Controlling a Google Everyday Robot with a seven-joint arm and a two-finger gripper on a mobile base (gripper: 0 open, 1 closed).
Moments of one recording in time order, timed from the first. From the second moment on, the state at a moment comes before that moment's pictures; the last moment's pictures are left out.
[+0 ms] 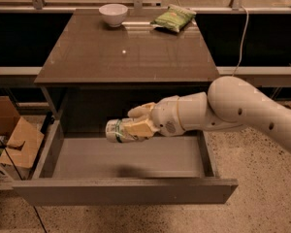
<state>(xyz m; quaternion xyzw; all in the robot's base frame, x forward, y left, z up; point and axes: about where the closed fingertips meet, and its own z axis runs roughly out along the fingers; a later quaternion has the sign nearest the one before) 0.509 0.026 0.799 -0.49 0.70 0.34 0.40</state>
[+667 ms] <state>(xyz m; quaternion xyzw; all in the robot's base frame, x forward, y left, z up) 0.523 0.022 0.730 -0.42 0.73 0.36 0.40</state>
